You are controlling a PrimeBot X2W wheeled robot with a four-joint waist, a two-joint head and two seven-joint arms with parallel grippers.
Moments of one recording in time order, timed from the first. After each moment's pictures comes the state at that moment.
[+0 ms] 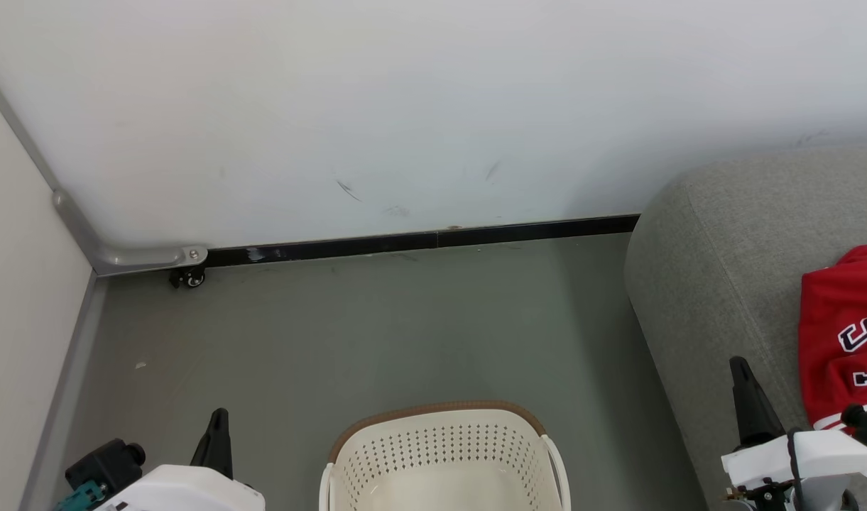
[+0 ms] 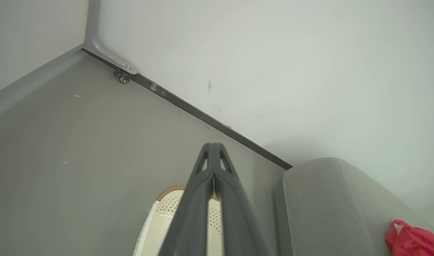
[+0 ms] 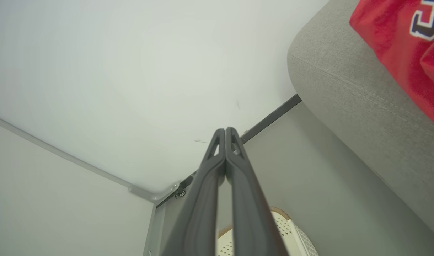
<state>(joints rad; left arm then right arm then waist) -0.03 0.15 -0.18 0.29 -0.84 0.16 -0.10 -0.05 -0.03 -0.15 0.38 0.73 0.13 0.02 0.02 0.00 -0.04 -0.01</state>
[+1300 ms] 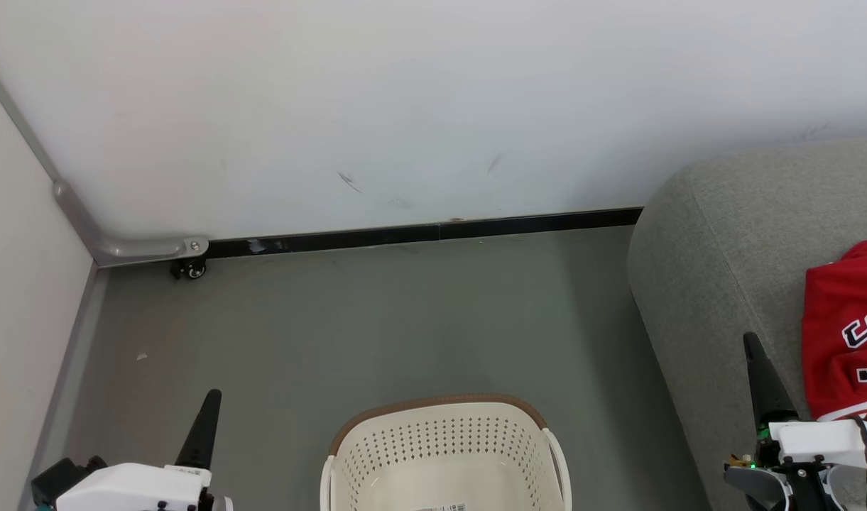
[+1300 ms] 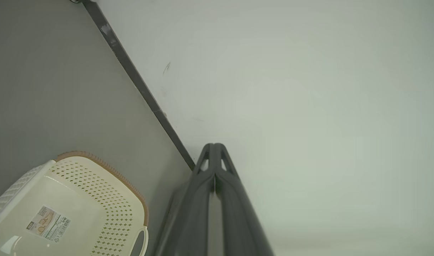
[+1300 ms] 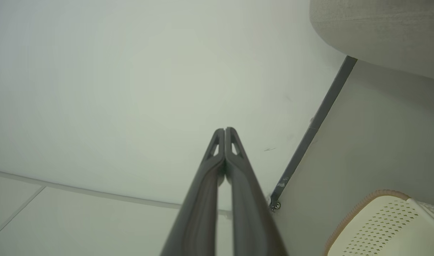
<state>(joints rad) -0.03 0.08 -0.01 0.28 -1.35 -0.02 0.04 -0.06 -0.03 -0.15 0.32 1.31 0.13 0.09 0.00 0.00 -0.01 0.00</state>
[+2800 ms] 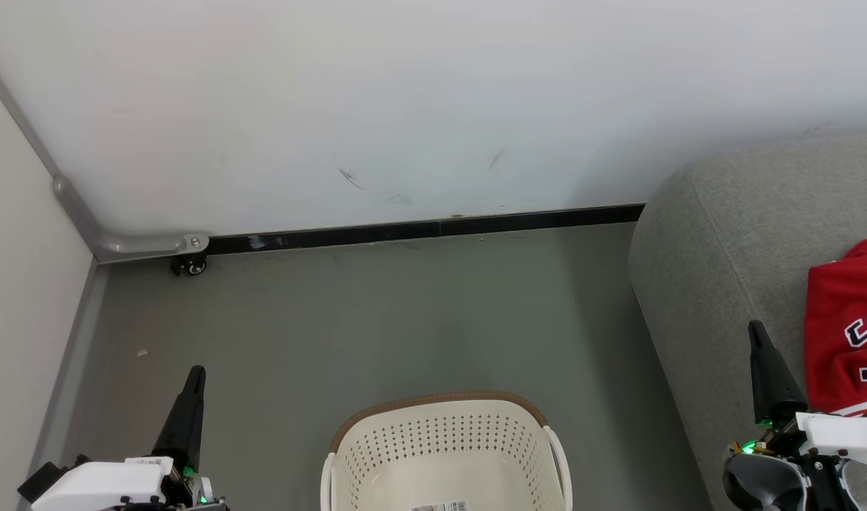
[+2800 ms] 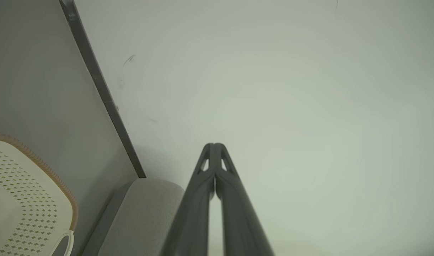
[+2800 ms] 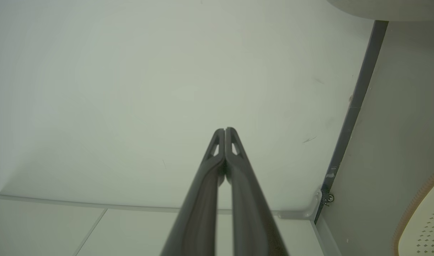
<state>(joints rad) -0.06 0.04 0.08 0.27 -1.61 -0.11 0.10 -0.07 -0.04 -0.15 0.29 1.59 0.13 0.12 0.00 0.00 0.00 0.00</state>
